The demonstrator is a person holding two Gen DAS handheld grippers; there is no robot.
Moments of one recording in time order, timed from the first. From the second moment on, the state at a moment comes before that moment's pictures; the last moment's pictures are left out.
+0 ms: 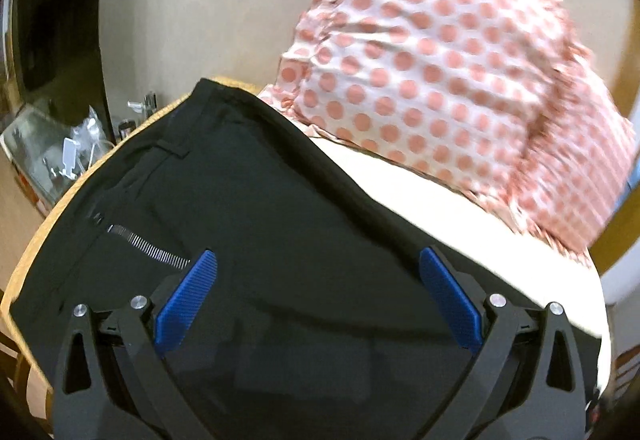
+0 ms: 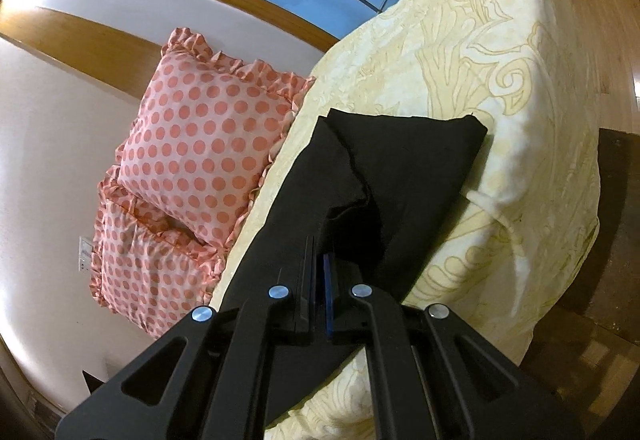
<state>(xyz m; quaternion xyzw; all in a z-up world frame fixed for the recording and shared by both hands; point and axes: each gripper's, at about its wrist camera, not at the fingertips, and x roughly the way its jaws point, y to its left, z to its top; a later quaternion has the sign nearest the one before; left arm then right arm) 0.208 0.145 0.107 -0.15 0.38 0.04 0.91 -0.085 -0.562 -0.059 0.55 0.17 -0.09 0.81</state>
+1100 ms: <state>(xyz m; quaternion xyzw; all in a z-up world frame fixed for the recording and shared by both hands) 0.031 0.210 0.057 -0.27 0.36 0.13 0.89 -0.075 -0.601 -0.036 0.51 0.17 -0.14 0.83</state>
